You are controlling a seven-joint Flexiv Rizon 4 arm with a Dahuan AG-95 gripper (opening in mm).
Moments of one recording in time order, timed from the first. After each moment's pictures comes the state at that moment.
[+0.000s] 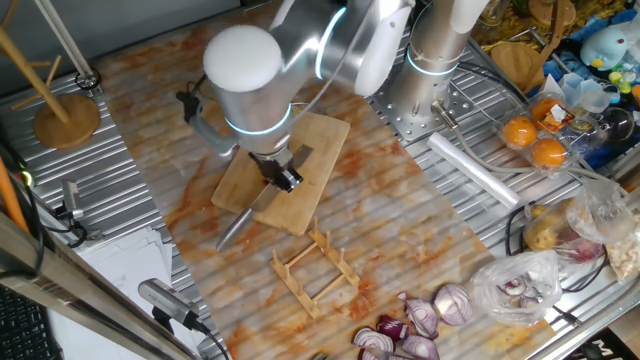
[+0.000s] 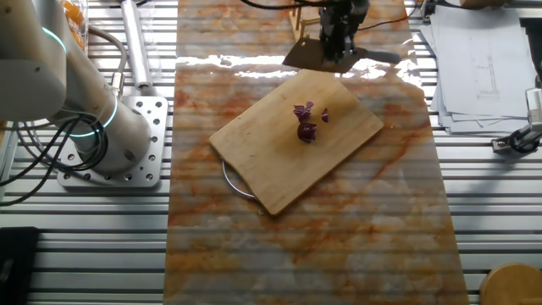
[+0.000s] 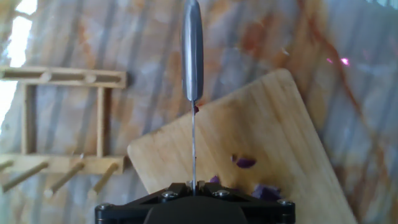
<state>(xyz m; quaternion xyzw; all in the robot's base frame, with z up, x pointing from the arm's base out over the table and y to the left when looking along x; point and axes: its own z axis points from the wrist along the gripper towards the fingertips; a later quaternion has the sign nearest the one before) 0.473 0.127 0.133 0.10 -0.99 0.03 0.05</state>
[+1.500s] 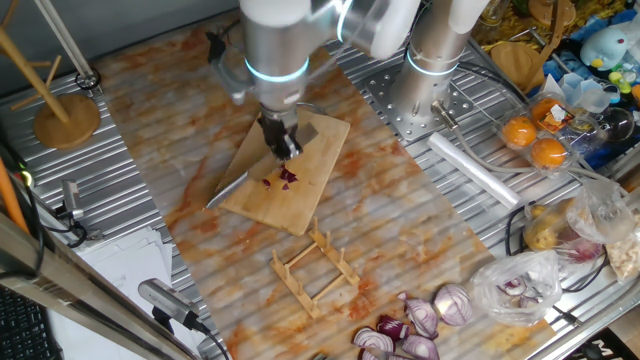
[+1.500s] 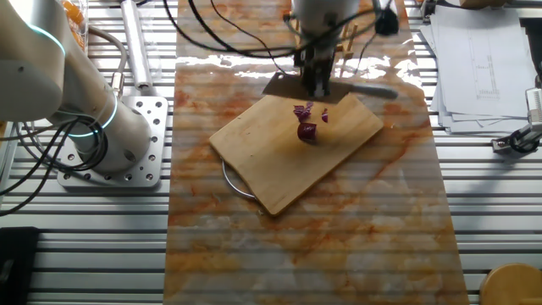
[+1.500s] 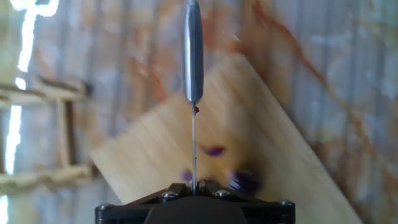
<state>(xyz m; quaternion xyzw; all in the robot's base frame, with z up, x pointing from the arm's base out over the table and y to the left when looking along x) 0.435 0.047 0.121 0.04 -1.00 0.00 0.00</state>
